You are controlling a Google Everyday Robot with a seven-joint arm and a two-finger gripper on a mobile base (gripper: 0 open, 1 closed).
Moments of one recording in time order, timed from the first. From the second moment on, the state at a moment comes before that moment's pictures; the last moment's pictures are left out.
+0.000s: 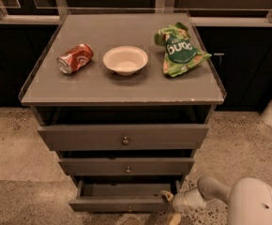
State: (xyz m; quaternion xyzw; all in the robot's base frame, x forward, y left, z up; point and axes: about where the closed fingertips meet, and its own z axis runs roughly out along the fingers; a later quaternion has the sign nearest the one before) arm 0.423 -0.136 0.201 -0.53 0.69 0.44 0.22
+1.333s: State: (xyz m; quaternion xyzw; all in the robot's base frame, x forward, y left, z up) arm 0.370 -0.109 0.209 -0.54 0.64 0.50 0.20
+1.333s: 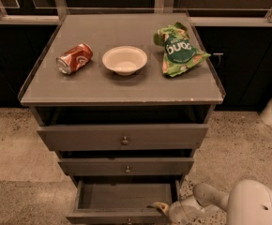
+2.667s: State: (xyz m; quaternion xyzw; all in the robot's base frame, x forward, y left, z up) arm 0.347 -0.186 0.294 -0.51 0.72 0.37 0.28
